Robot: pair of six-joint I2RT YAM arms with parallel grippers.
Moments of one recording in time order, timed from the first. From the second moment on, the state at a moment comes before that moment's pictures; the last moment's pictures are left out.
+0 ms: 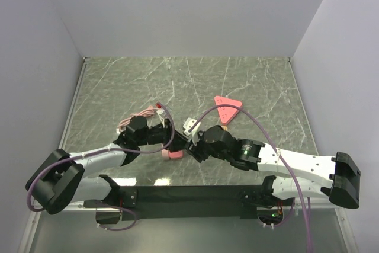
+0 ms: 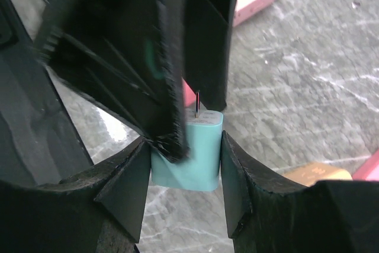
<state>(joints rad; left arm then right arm) -0.65 1.22 0.37 0.70 0.72 -0.70 1.15 1.09 0.75 -0.21 0.12 -0.01</state>
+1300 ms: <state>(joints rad) -0.56 0.94 0.39 0.83 0.57 -0.70 0.93 0.74 0.49 0.23 -0.04 0.32</state>
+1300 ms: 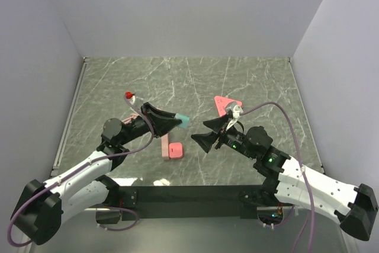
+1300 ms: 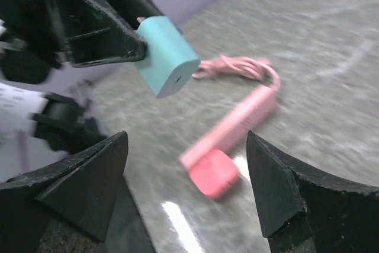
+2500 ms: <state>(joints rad) -0.69 0.92 0.38 1.14 0.60 -0.79 0.81 0.92 0.42 0.96 -0.54 0.54</state>
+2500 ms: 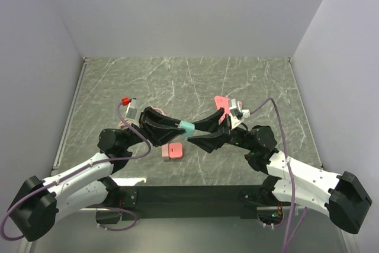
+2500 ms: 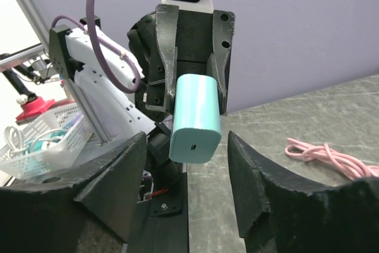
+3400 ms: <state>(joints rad) -0.73 0.94 0.40 1.16 0.58 -0.72 0.79 1.00 0.43 1.12 -0.61 0.58</state>
